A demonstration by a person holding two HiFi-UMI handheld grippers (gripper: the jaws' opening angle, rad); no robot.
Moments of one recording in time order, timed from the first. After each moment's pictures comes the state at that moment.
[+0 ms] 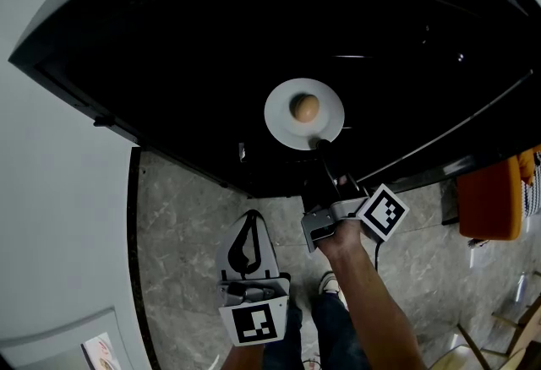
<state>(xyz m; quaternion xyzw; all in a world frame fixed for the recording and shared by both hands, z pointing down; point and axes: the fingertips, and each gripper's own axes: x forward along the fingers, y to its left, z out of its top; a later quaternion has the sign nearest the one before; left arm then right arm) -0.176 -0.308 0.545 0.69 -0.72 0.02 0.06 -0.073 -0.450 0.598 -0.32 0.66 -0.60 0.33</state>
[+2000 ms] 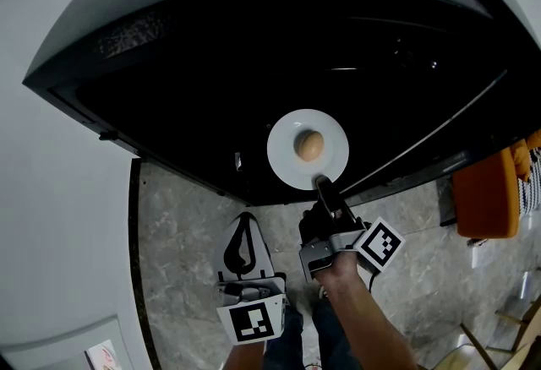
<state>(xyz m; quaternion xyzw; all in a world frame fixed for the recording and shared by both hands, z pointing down) -0.174 -0.312 0.529 0.69 -0.72 0.02 0.04 -0.050 -0.400 0.596 -0.35 0.61 -0.63 0.34</state>
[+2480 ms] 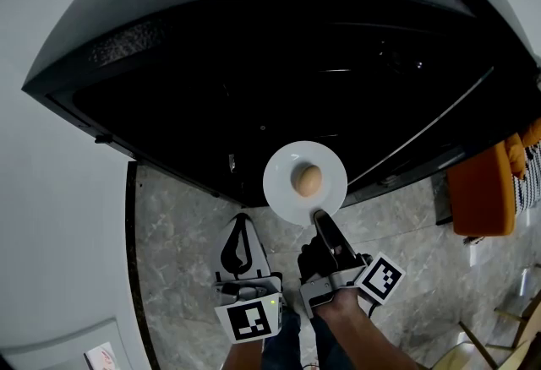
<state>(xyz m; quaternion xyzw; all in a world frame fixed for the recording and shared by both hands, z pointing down) -0.168 -0.312 0.529 0.69 -0.73 0.01 0.04 -0.034 -0.338 0.588 -0.35 0.59 -0.65 0.33</state>
